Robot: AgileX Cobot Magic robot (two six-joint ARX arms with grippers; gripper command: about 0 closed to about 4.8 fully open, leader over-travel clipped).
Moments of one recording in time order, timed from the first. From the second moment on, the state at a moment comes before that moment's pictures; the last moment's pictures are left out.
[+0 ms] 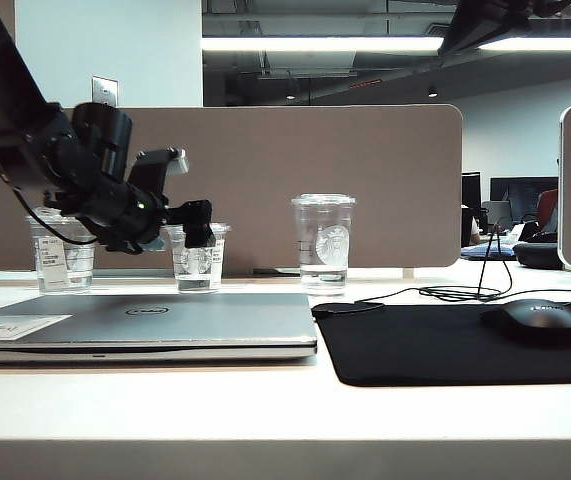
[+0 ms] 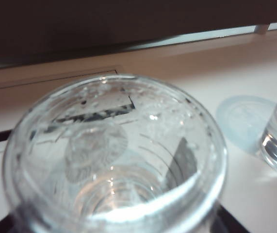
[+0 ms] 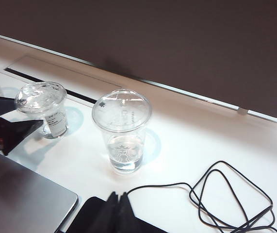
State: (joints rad) left arm -0.21 2.16 1.39 0.51 0.17 0.03; right arm 0.16 1.40 1.27 -0.17 -0.24 -0.10
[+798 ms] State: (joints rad) left arm -0.22 2.30 1.54 0.51 0.14 0.03; right arm 0.16 1.45 1.27 -0.18 -0.24 -0.11
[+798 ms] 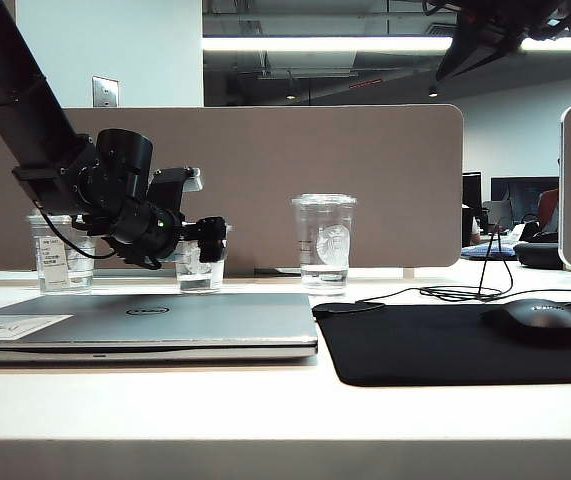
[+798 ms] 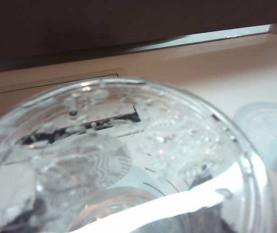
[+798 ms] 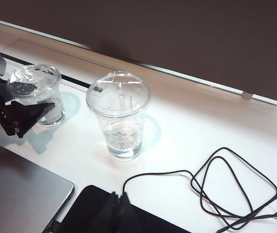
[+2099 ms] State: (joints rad) left arm -0.22 2.00 1.54 0.19 0.24 0.05; right arm 0.16 1.40 1.27 -0.19 -0.24 -0.11
